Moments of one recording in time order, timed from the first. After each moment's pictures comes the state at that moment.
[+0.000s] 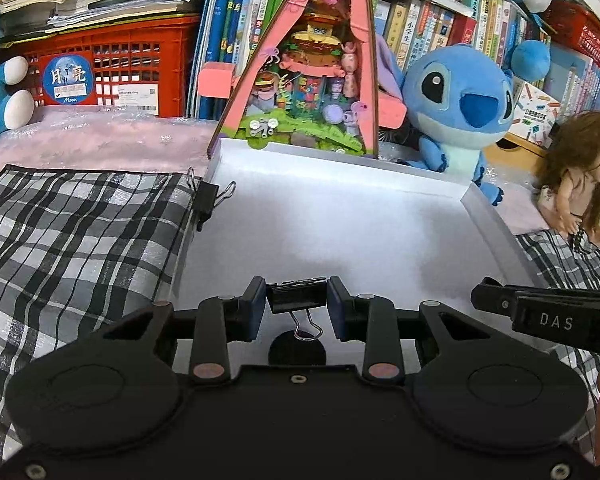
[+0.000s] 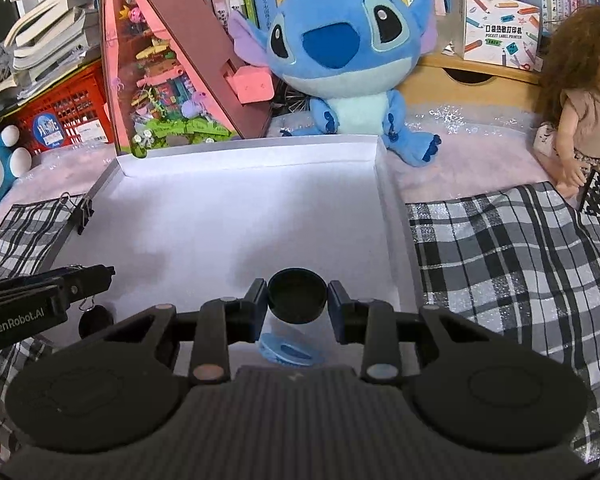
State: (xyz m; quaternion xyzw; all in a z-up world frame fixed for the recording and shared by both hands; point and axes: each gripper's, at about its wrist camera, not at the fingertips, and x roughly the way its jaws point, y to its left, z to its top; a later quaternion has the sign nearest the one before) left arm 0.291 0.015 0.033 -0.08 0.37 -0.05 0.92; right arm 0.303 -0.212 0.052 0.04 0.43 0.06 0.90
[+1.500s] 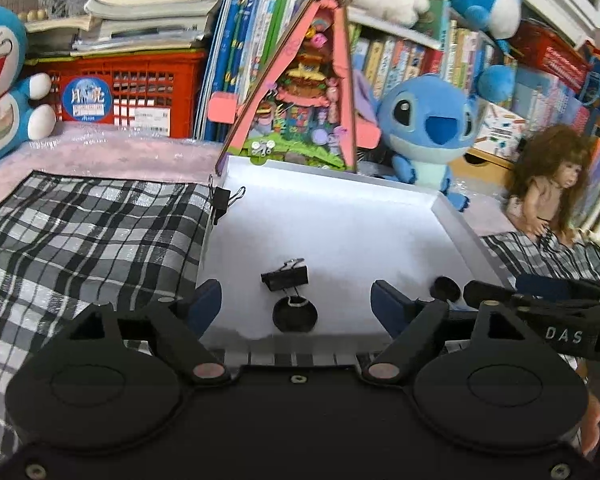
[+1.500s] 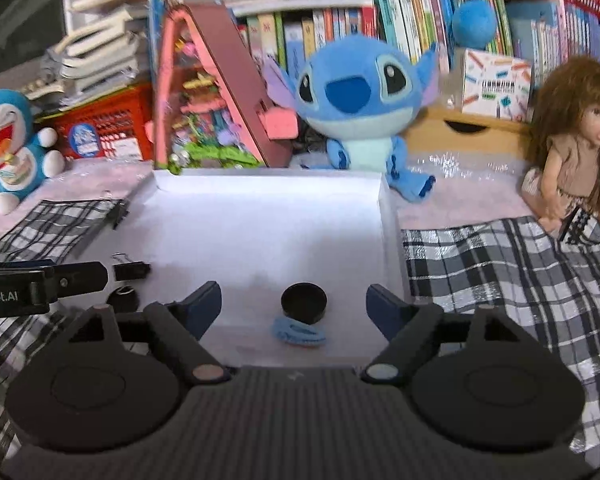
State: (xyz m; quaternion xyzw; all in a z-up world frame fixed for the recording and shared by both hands) left arm 0.218 0.030 0.059 -0.08 0.32 -0.07 0.94; right arm 0.245 -0.214 0.074 0.01 0.35 0.09 0.93
